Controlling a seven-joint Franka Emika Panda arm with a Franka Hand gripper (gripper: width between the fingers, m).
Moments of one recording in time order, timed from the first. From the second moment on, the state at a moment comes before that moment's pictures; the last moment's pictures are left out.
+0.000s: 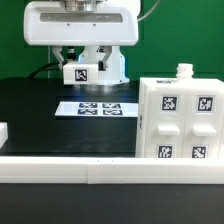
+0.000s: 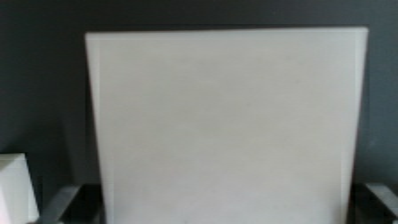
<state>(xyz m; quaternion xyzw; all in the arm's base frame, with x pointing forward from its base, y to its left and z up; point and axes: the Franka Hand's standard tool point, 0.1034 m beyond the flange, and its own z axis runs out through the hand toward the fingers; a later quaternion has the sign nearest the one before) 0.457 -0.063 0.120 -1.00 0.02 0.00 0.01</state>
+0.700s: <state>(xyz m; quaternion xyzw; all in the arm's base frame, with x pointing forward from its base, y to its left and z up) 0.486 -0.007 0.162 -1.00 0.05 0.01 0.03</state>
